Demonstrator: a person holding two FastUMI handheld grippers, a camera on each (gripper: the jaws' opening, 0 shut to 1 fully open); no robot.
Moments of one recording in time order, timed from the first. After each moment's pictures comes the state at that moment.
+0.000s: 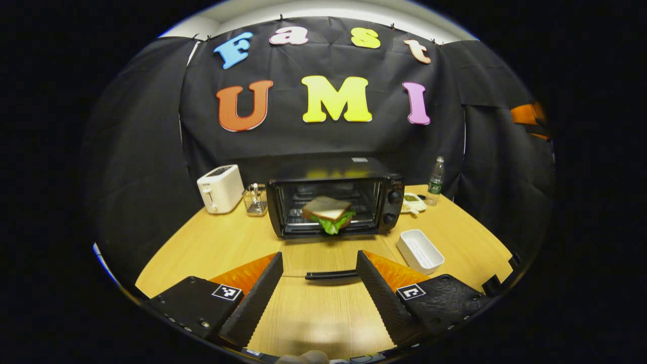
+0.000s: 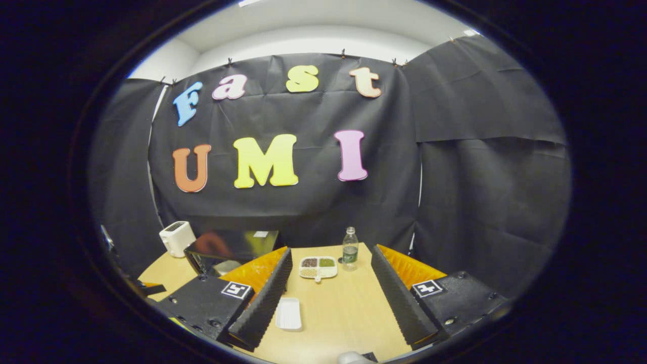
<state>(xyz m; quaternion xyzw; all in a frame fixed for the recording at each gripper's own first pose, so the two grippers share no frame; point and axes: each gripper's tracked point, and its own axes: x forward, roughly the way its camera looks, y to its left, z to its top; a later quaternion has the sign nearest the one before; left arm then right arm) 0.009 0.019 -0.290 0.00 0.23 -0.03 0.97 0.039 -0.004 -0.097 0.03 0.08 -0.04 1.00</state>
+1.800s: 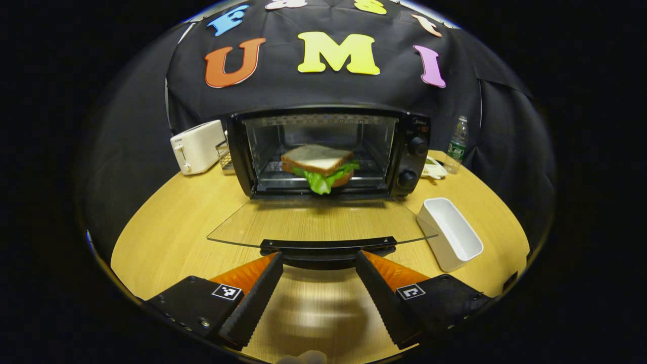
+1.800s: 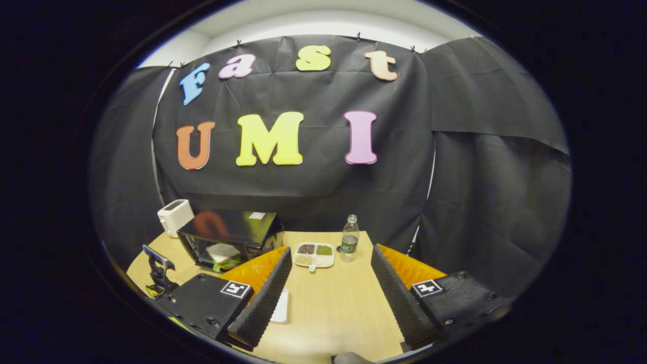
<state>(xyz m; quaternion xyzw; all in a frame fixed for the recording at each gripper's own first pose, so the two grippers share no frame) 0.073 -0.010 -0.379 -0.01 0.29 -0.01 0.96 0.079 -0.017 -0.118 0.00 0.14 0.00 0.99</state>
